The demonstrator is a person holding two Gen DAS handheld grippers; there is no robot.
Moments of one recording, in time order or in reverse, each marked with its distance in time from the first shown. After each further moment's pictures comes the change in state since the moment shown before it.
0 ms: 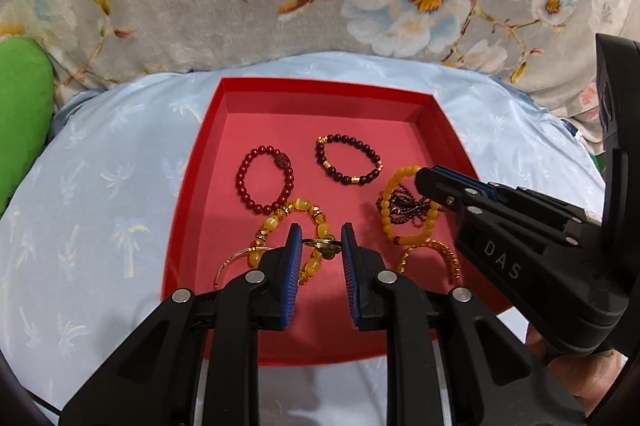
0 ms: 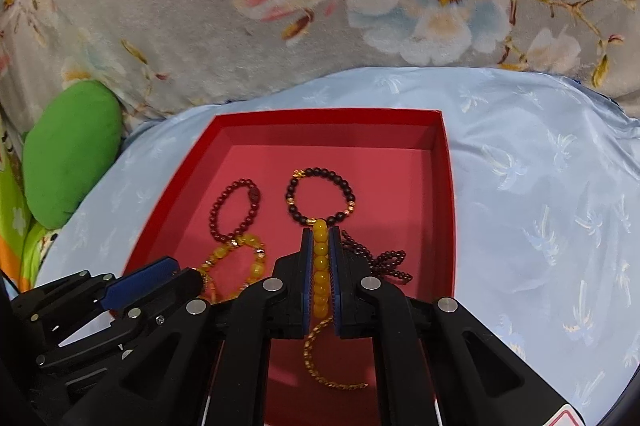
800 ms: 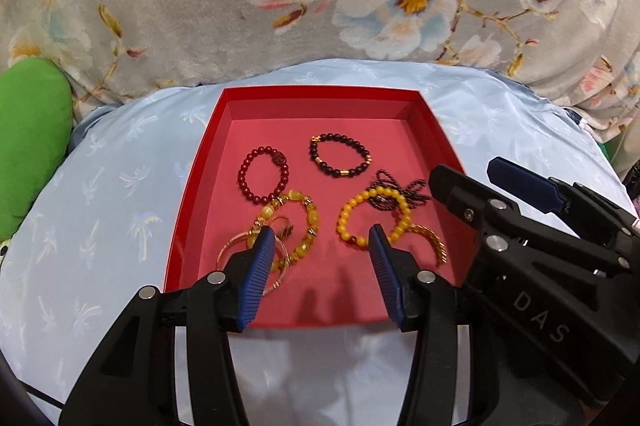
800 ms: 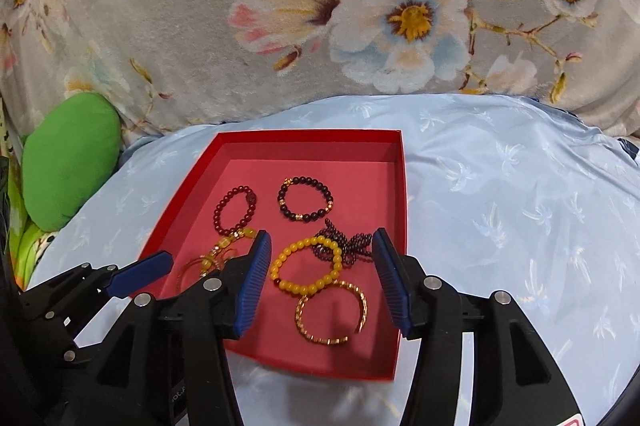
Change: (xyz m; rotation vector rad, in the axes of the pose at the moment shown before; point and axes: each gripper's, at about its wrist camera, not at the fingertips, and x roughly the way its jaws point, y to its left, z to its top) left arm -0.032 -0.029 -0.016 0.046 -0.043 0.068; right arm -0.065 0.003 -0.022 0.006 -0.107 -0.063
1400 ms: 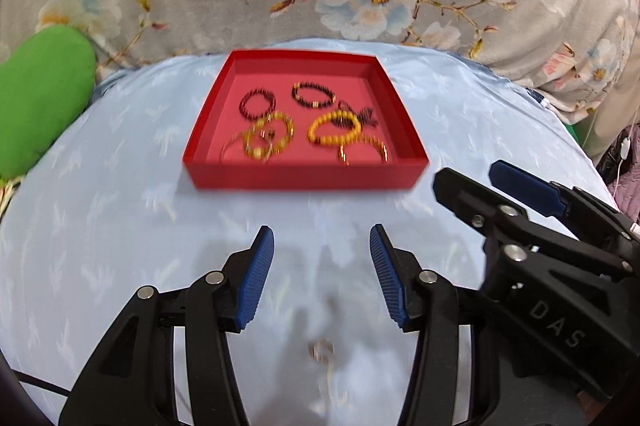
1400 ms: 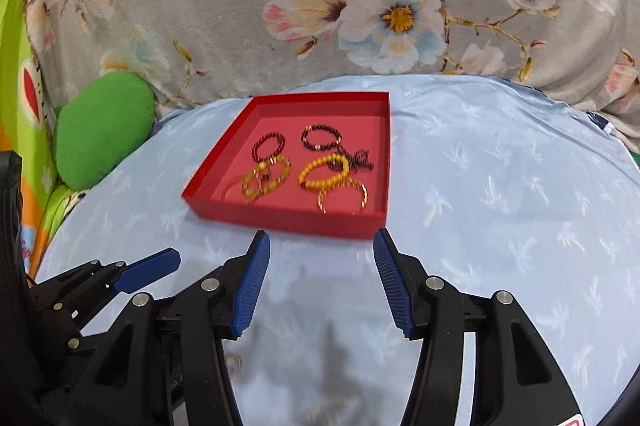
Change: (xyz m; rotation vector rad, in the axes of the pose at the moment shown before) left arm -0.092 -0.019 -0.097 -0.034 0.019 -0.046; right arm -0.107 0.012 -0.088 -0.020 0.008 0.001
